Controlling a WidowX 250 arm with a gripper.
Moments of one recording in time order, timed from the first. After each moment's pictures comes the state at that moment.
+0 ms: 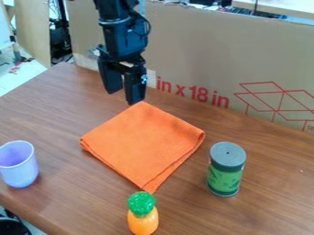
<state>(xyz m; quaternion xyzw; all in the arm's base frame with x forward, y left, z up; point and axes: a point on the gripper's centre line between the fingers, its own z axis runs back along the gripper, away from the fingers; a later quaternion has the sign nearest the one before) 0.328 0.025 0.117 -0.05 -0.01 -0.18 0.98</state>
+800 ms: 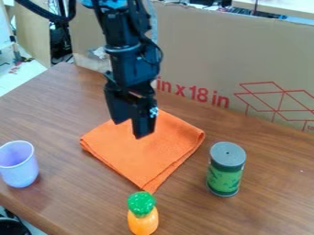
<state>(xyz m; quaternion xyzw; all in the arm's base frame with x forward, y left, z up) 0.278 -0.022 0.107 -0.07 0.00 -0.22 0.97</state>
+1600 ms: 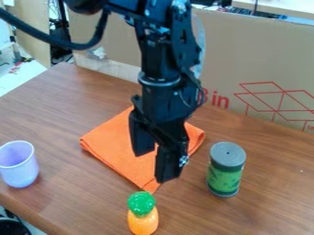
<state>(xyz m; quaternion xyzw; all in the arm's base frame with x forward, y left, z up) 0.234 -0.075 0.103 -0.02 0.02 -0.28 0.96</state>
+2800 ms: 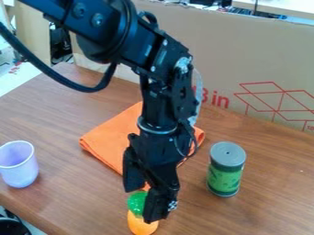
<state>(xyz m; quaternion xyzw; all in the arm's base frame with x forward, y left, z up) 0.216 -0.073 0.058 0.00 0.08 -0.29 0.95</state>
